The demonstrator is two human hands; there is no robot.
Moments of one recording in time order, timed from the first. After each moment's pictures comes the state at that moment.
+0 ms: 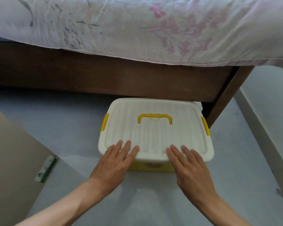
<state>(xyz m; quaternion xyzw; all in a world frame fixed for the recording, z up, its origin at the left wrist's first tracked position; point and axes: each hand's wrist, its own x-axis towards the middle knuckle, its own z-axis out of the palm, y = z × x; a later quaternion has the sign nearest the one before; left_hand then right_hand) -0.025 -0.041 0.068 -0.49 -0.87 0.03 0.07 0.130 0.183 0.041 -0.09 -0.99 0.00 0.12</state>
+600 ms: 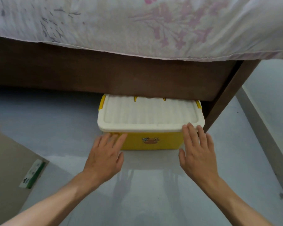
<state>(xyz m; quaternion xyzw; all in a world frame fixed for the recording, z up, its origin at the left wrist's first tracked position) -0.070 -0.009 0.042 -0.43 -0.90 -0.01 0.08 0.081 0.246 0.032 -0.22 -0.97 -0.03 0.13</state>
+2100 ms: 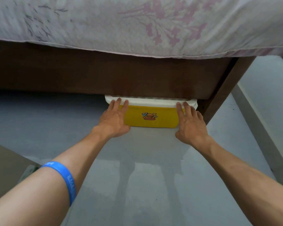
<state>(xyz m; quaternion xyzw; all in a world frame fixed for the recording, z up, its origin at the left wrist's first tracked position) -0.167 0.085 0.066 -0.34 -0.93 -0.03 -0.10 0.002 0.307 0.050 -0.23 -0.97 -0.04 -0.02</state>
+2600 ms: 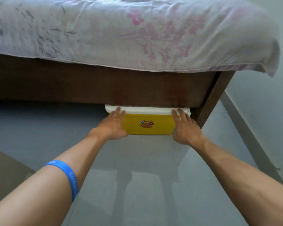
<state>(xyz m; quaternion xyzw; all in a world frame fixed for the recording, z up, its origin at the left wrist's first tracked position) -0.161 0.079 0.101 -0.35 -0.92 -0.01 -0.18 0.002 0.316 0.069 -0.24 -0.97 0.03 -0.08</state>
